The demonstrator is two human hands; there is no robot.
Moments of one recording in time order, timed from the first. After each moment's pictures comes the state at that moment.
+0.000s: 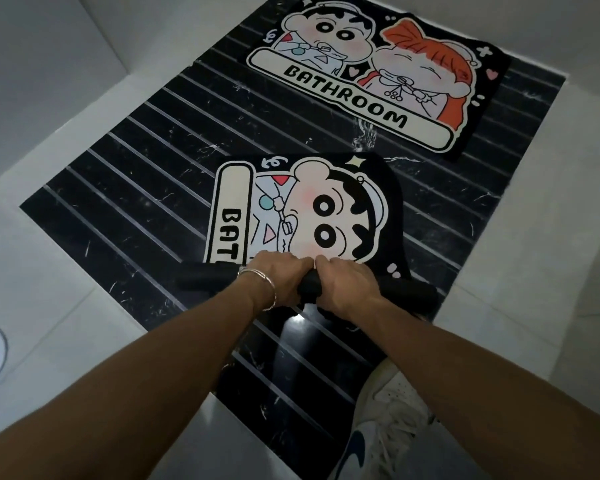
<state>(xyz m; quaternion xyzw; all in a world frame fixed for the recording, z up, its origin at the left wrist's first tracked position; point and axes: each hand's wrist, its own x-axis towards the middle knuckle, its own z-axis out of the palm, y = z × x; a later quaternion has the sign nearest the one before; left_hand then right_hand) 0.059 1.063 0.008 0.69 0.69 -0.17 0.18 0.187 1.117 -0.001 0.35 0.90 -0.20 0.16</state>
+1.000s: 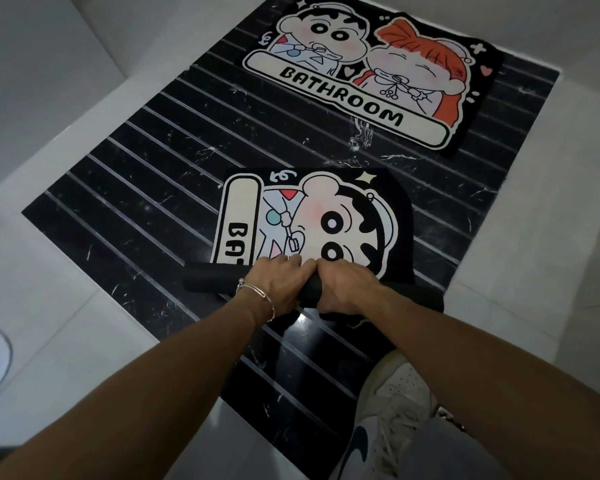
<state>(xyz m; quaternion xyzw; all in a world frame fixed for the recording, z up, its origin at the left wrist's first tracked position) 0.067 1.047 0.000 0.72 0.68 -0.15 0.09 0.188 1.121 0.003 0.34 0.88 -0.27 0.21</state>
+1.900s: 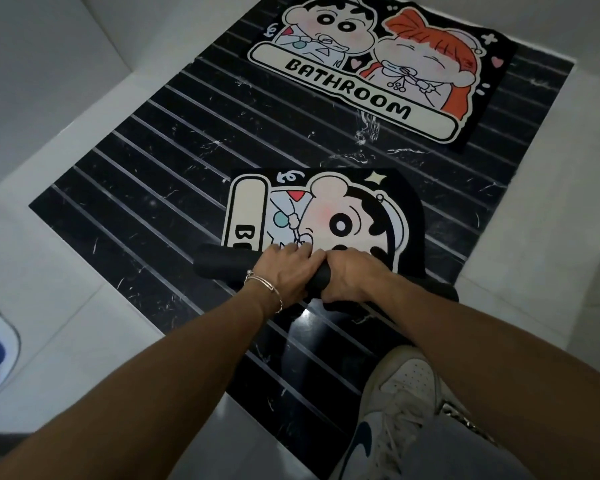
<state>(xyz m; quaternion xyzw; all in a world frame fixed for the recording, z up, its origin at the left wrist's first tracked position) 0.069 1.053 0.000 0.73 0.67 -0.15 0.05 0.187 1.132 0.004 0.36 0.86 -0.29 0.22</state>
